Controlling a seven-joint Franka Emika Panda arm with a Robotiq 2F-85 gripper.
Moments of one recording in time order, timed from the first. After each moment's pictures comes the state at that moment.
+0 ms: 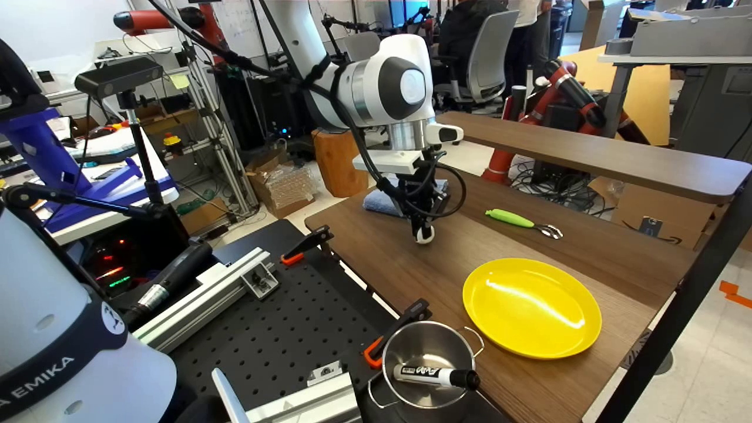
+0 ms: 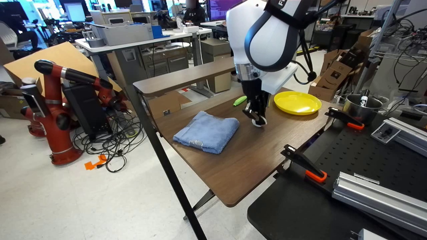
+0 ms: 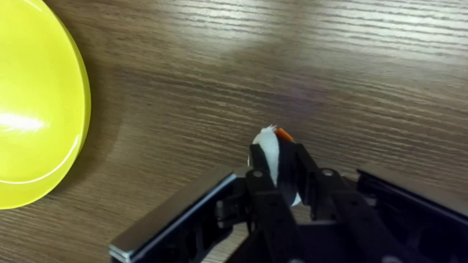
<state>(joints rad) 0.23 0.60 -0.09 -2.15 -0.27 2.58 0.21</state>
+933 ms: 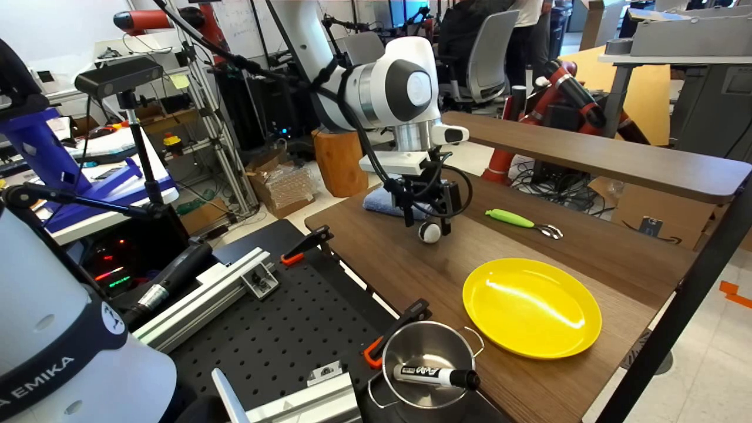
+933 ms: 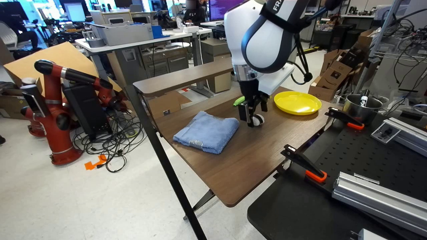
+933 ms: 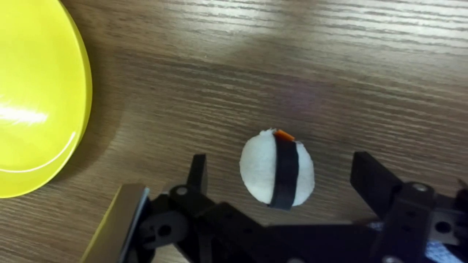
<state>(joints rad) 0.23 0.62 -0.10 -2.11 -0.27 2.58 0.21</state>
